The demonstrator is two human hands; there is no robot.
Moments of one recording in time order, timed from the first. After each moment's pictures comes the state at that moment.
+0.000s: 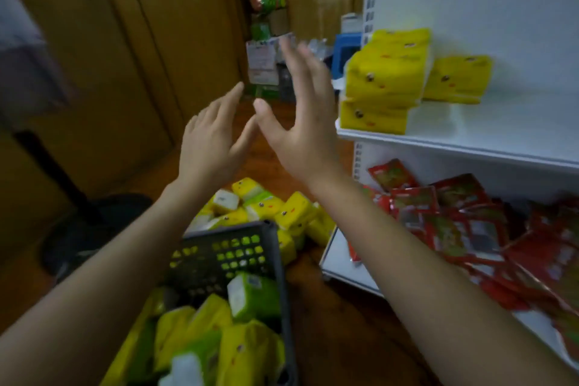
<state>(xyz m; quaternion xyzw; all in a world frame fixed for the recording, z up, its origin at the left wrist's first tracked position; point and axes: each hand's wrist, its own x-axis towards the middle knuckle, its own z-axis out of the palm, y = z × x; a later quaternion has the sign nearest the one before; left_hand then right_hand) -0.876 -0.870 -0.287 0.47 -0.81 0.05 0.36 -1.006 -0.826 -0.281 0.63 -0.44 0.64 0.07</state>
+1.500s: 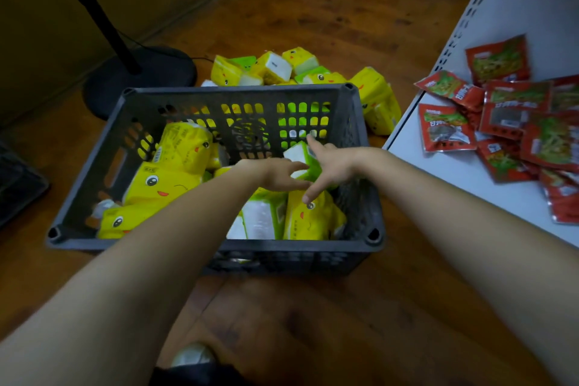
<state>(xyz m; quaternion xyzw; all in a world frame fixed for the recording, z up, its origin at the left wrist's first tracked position) -0.771 -0.850 -0.538 0.47 -0.81 -0.28 -0.22 -0.919 -0.827 -0.498 0.72 -0.57 -0.14 -0.38</state>
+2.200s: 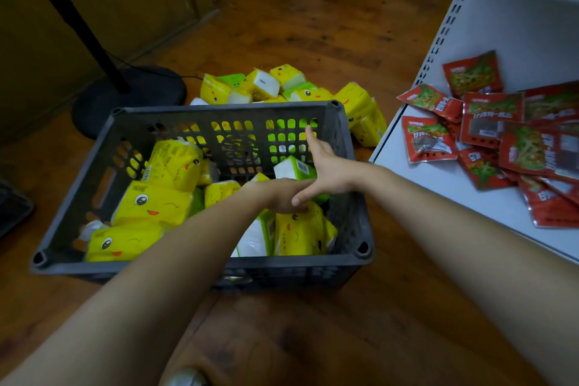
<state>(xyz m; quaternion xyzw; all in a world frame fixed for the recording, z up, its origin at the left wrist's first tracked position) -0.797 -0.831 -0.530 0.40 -0.85 -0.29 -0.19 -0.931 -0.814 -0.488 0.71 -0.57 0.03 -0.42</state>
